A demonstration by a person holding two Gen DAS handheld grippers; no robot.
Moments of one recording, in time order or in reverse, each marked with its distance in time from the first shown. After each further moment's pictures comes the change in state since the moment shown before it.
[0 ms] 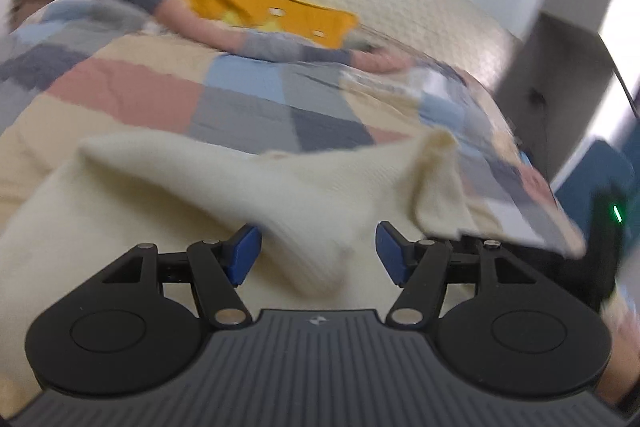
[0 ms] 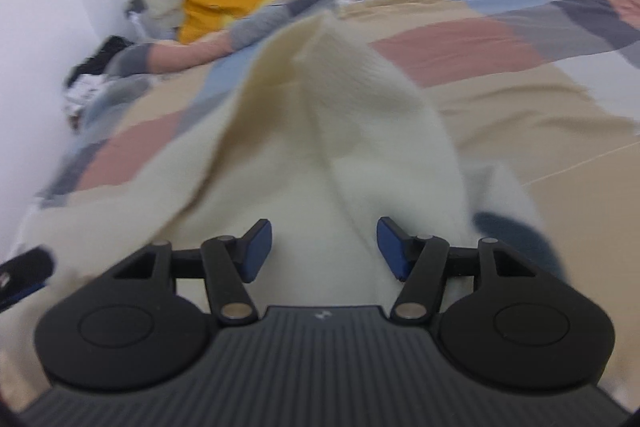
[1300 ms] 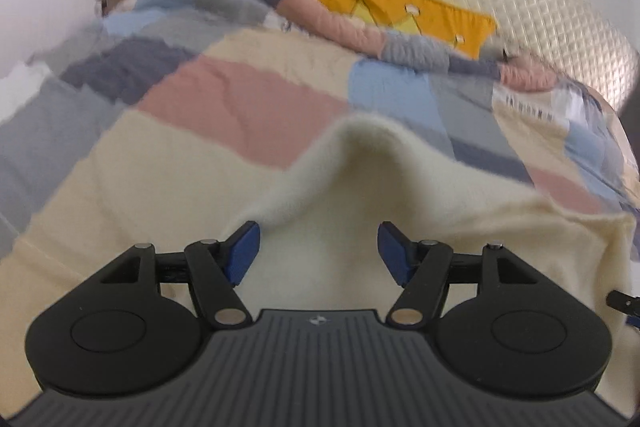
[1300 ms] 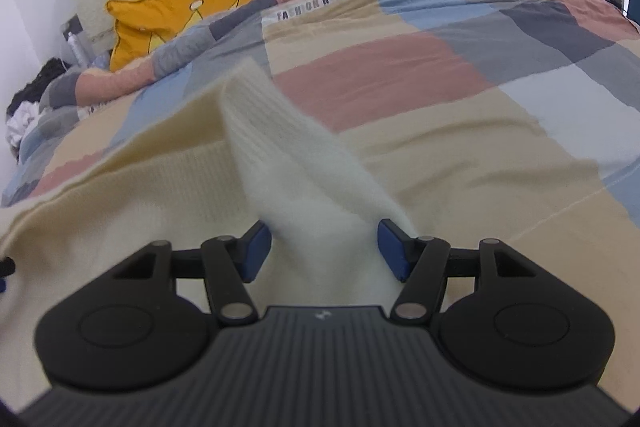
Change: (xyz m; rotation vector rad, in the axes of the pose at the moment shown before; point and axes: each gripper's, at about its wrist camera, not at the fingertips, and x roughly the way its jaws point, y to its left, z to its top) left arm 0.087 0.115 0.083 -0.122 0.023 0.369; right arm 0.035 -0.044 0.042 0.052 -0.036 -0.139
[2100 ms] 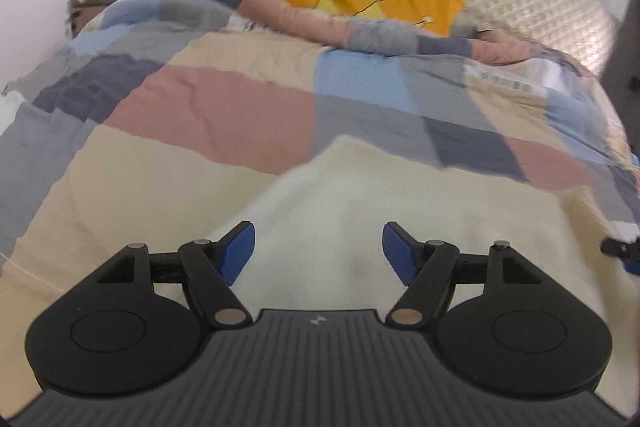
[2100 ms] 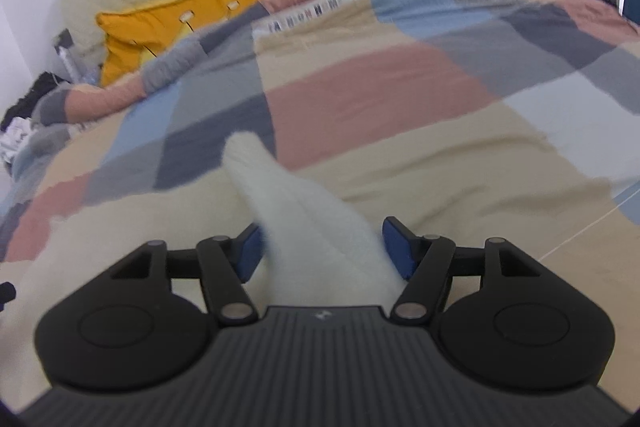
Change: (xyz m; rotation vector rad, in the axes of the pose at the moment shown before) left arm -0.010 -0.022 -0.013 0.116 0.021 -0.058; right arm 0.007 0.004 0.013 0.020 -0.026 -0.008
